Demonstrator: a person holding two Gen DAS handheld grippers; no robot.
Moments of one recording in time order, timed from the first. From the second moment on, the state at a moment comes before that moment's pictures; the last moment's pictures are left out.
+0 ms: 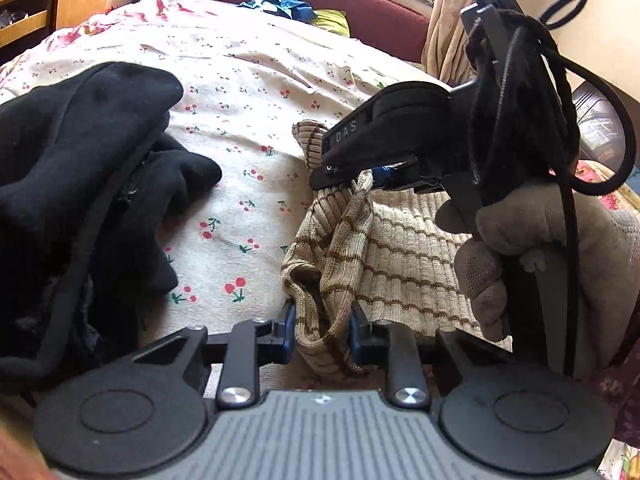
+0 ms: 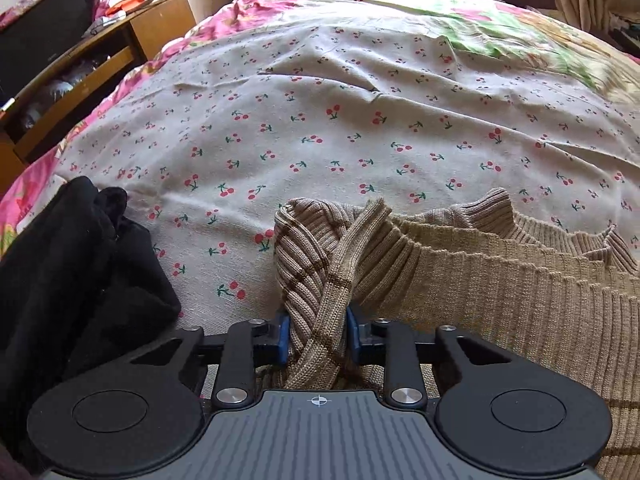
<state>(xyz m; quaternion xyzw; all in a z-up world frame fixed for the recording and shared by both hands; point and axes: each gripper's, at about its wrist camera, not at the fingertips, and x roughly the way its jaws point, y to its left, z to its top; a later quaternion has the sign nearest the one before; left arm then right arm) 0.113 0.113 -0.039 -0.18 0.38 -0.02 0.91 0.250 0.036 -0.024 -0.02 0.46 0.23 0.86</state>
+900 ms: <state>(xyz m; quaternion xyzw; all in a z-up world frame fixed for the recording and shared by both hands) 0.141 -0.128 -0.011 -0.02 0.38 -0.27 0.88 0.207 -0.312 -0.042 0.34 0.39 0.11 0.85</state>
